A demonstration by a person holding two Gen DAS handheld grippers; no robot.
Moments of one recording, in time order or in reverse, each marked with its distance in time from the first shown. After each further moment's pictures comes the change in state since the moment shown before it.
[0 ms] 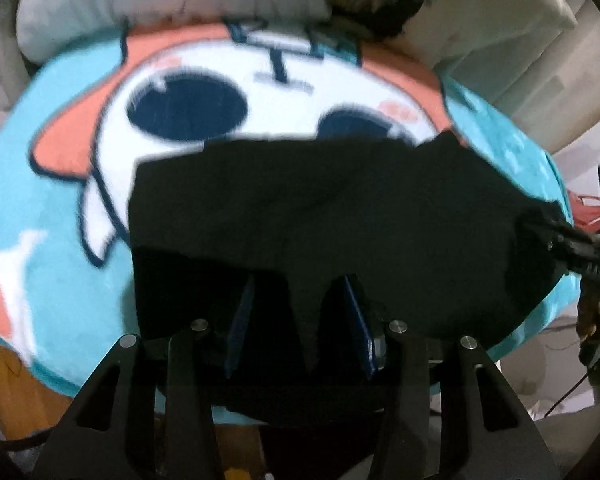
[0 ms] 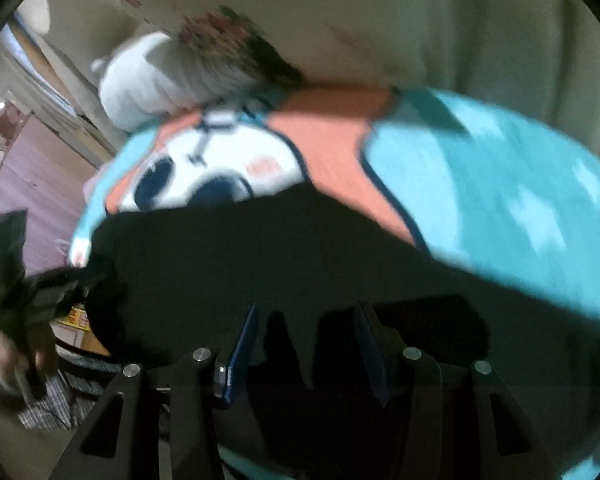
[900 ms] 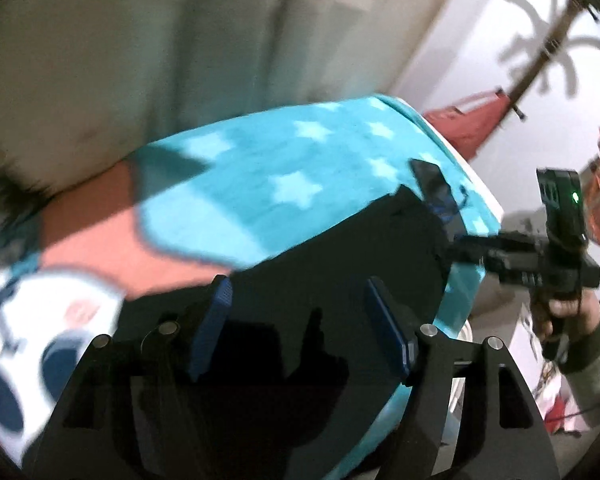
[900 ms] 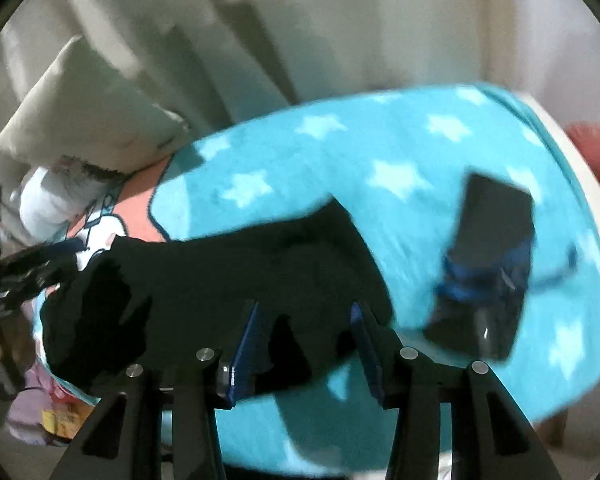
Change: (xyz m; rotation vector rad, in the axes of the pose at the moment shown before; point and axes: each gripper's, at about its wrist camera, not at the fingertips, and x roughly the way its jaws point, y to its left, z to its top) left arm 0.041 -0.263 0.094 0.597 0.019 -0.333; right arm -0.114 -0.151 -0.093 0.439 -0.209 -0.158
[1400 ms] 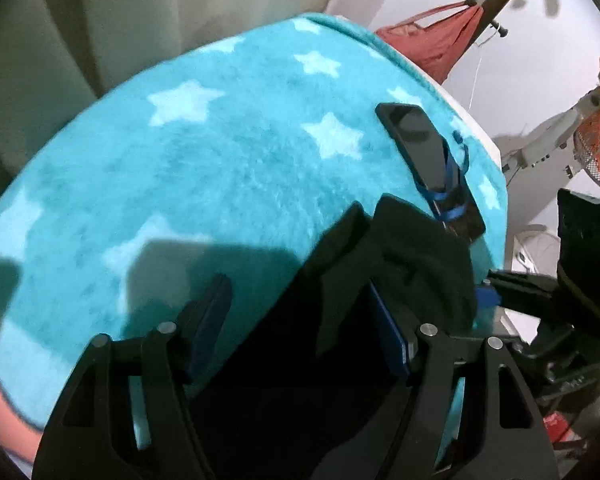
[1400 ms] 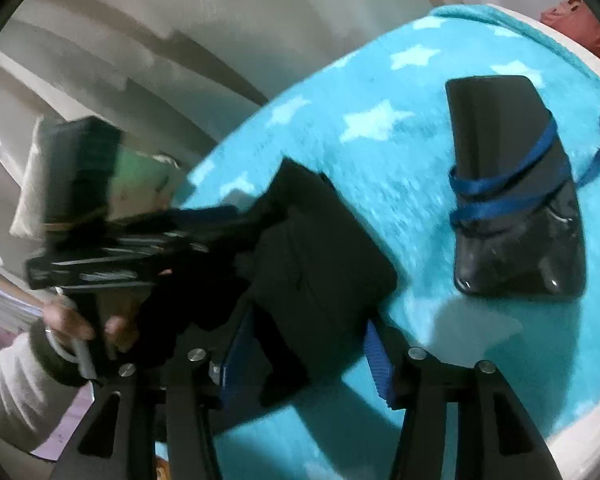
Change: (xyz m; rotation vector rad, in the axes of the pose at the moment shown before) left arm 0.142 -0.054 0.067 0.227 0.177 -0.142; right arm 0.036 -0.037 -0.021 0.244 -0.145 0.241
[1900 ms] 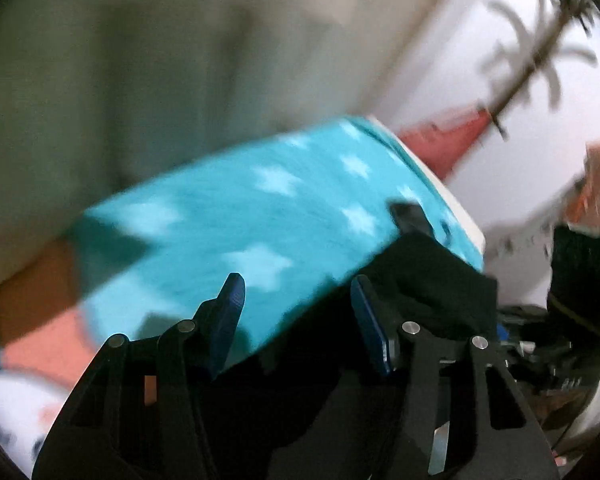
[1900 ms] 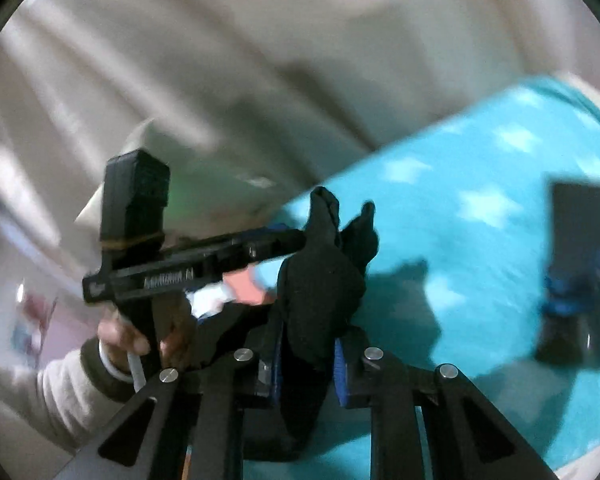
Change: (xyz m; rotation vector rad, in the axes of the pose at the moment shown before) left arm -0.150 0.049 -0.054 -0.254 -0.279 0.073; right arm -0.031 0.116 0.017 -0.283 0.007 0.200
